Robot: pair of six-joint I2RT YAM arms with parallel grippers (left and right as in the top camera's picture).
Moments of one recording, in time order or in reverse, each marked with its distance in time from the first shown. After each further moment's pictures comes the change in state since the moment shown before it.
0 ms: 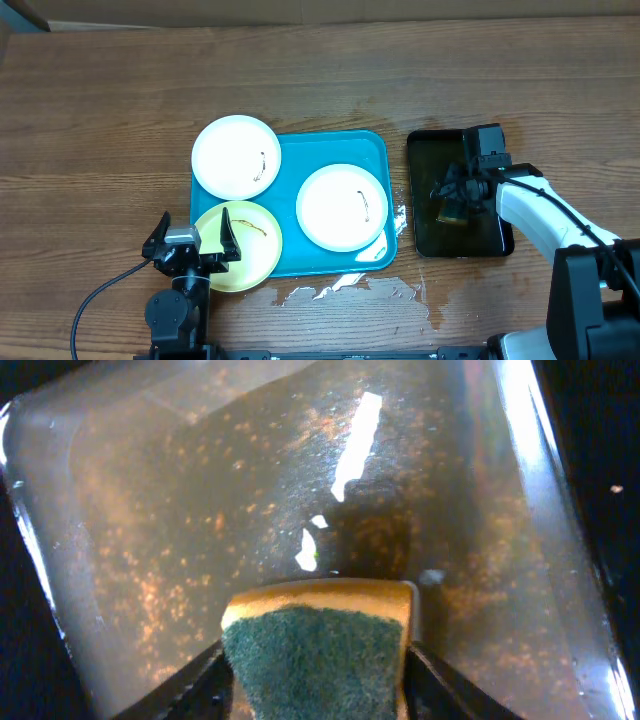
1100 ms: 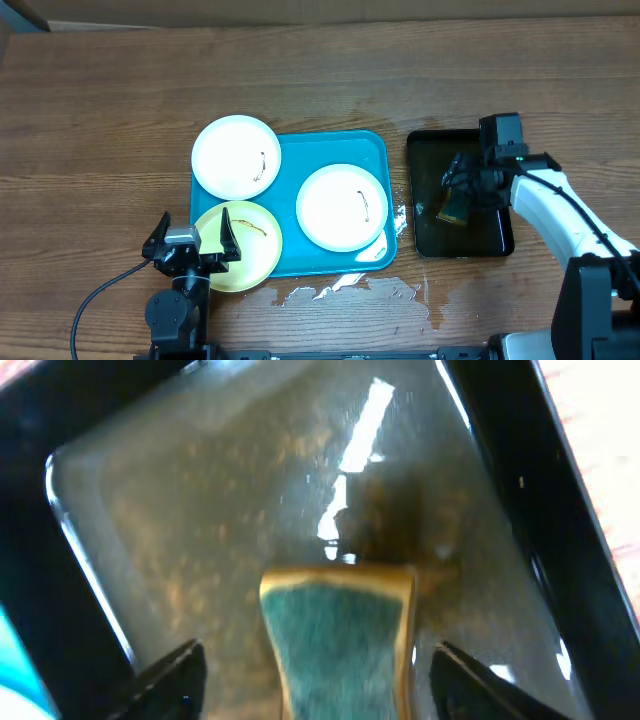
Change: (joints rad) left arm 0.000 0.000 0.000 0.000 0.000 0.000; right arm -0.057 -0.034 0.060 -0.088 -0.051 0.050
